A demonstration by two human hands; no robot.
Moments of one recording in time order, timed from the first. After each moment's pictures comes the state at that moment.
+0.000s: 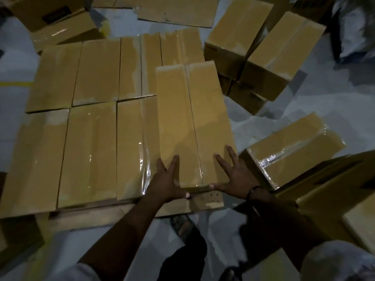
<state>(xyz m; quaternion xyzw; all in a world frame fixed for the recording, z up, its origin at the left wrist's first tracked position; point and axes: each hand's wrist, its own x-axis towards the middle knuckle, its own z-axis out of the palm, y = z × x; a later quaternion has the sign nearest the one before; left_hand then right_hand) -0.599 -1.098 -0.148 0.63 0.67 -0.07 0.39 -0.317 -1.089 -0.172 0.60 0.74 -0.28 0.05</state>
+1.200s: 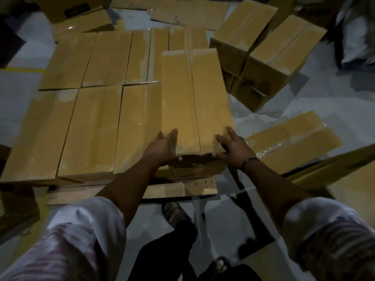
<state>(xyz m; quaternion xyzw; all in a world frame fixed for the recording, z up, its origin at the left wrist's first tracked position) -0.586 -1.108 -0.151 0.65 0.69 -0.04 0.31 -0.296 -1.100 -0.157 0.61 0.75 -0.25 0.02</state>
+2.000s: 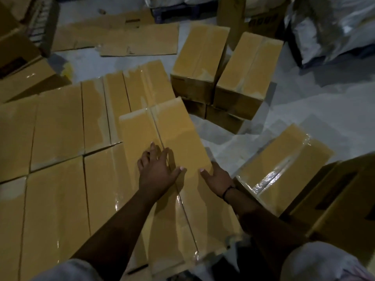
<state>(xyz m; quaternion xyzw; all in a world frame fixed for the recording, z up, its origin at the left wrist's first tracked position) -0.532 -0.869 -0.155 0.74 0.65 0.01 0.18 -0.322 -0.922 -0.176 0.73 0.45 -0.47 -0.19</state>
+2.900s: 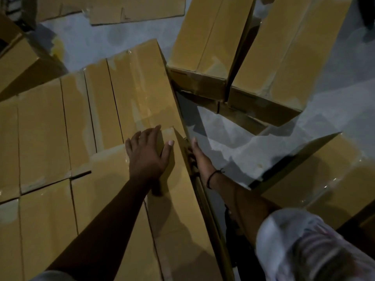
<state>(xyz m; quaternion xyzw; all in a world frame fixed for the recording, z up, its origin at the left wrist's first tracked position) -0.463 -0.631 -0.193 0.71 0.69 0.02 0.15 -0.299 -0.660 -0.260 0.58 0.18 -0.74 -0.29</state>
